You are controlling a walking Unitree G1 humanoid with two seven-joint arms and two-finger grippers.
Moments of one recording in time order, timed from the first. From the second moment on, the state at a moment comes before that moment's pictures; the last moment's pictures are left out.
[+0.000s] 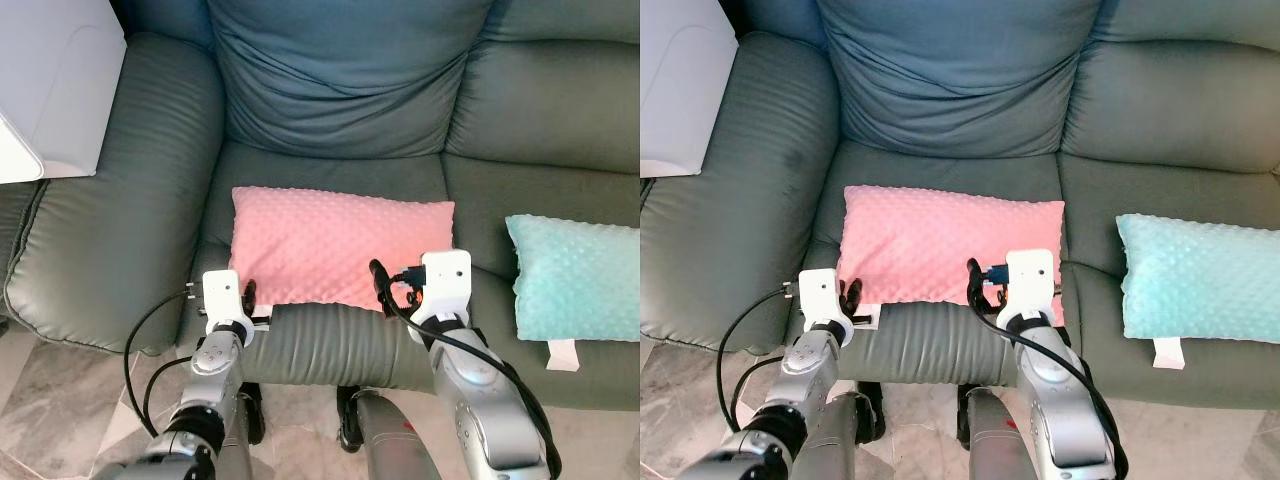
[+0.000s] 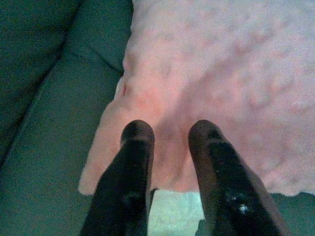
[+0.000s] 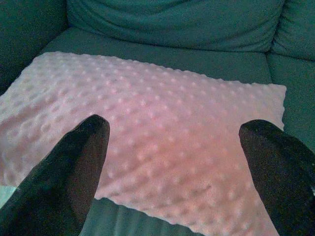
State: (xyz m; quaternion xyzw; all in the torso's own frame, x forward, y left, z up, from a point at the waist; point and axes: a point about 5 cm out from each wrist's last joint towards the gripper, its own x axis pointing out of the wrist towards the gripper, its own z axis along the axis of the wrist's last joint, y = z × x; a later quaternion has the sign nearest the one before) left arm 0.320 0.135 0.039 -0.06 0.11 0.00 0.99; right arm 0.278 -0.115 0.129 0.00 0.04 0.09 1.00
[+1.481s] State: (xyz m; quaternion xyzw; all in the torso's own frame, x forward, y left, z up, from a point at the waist) left arm 0.283 0.186 0.130 -0.02 -0.05 0.00 1.00; right arm 0.269 -0.143 0.145 -0.04 -0.06 0.05 1.00
